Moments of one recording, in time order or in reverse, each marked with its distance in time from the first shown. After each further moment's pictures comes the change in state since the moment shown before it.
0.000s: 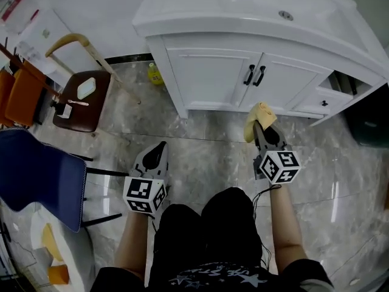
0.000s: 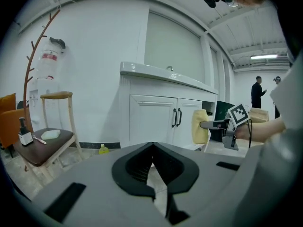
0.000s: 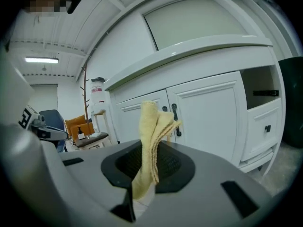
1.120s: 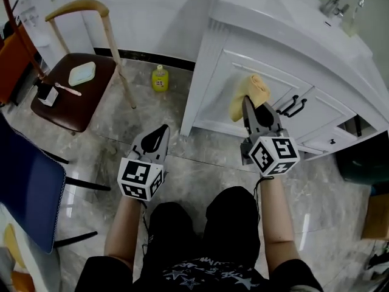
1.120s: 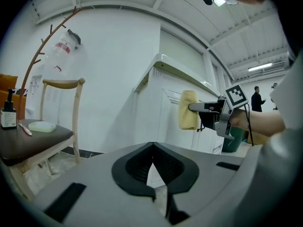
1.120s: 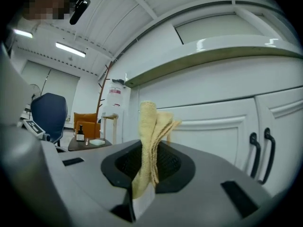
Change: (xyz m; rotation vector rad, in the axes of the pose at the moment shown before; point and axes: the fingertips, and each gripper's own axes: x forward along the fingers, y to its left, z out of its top) left arm 0.078 0.144 -0.042 -0.046 -0.209 -0.024; right arm 0.173 0.144 0.053 -0.238 -0.204 0.145
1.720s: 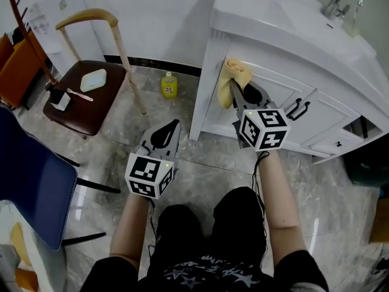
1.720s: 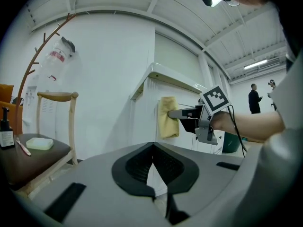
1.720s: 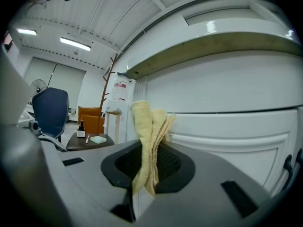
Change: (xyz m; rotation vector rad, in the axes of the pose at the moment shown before) left arm 0.001 -0.014 0.049 0.049 -0.039 -0.013; right arm 0.065 0.025 0.018 -0.065 0.080 0.067
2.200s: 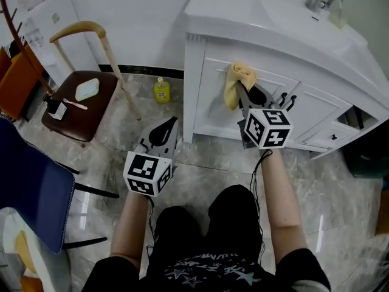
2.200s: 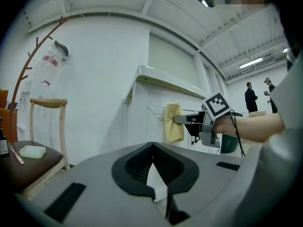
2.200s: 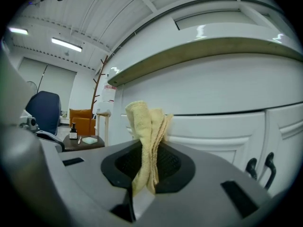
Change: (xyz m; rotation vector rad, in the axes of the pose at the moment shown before) left arm 0.017 -0.033 0.024 0.037 -0.021 -0.027; right arm -0.041 -0.060 -0.003 0.052 -0.002 -0.092
